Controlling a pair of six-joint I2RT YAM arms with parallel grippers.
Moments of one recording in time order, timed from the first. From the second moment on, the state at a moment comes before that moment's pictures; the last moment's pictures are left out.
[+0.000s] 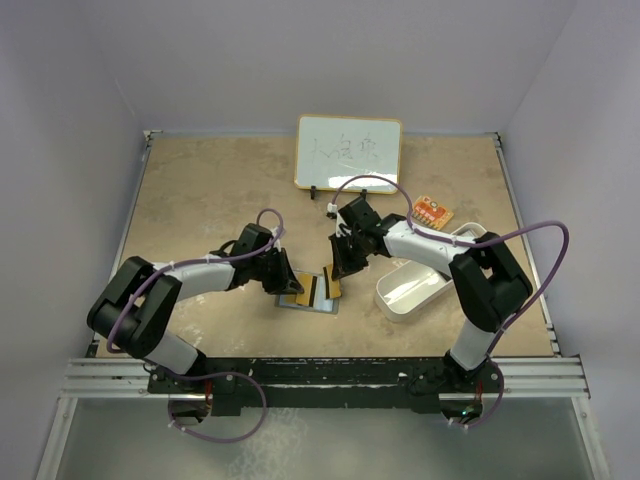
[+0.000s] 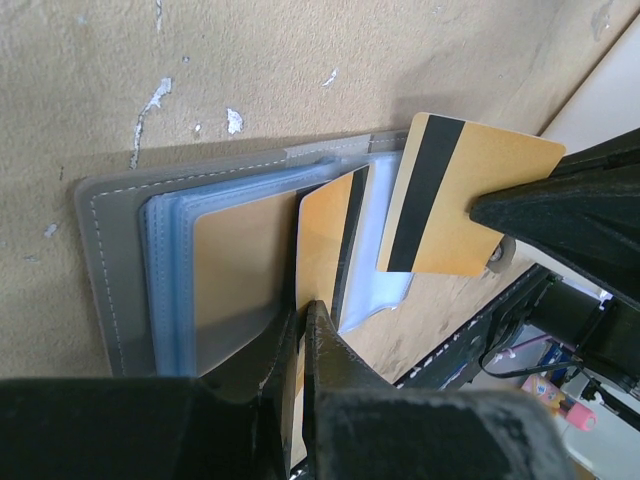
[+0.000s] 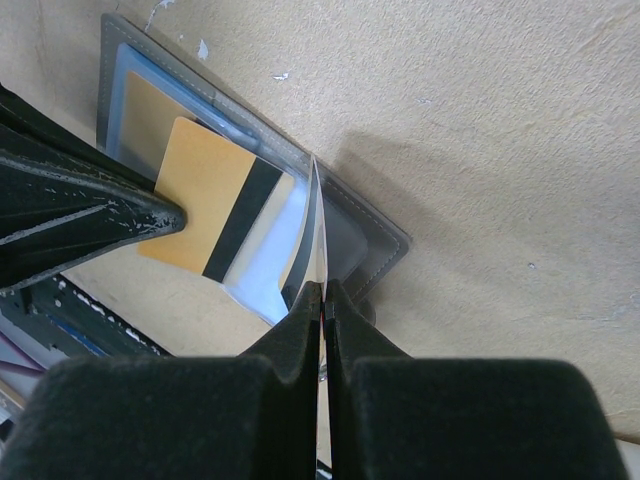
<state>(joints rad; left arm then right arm) -0.52 1.52 0.62 -0.03 0.44 -0.78 0.67 1.73 1.09 -0.46 -0.28 0.39</state>
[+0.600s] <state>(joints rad) -0.54 1.53 0.60 0.01 0.44 -0.82 0.67 1.73 1.09 -0.46 -0.28 0.40</state>
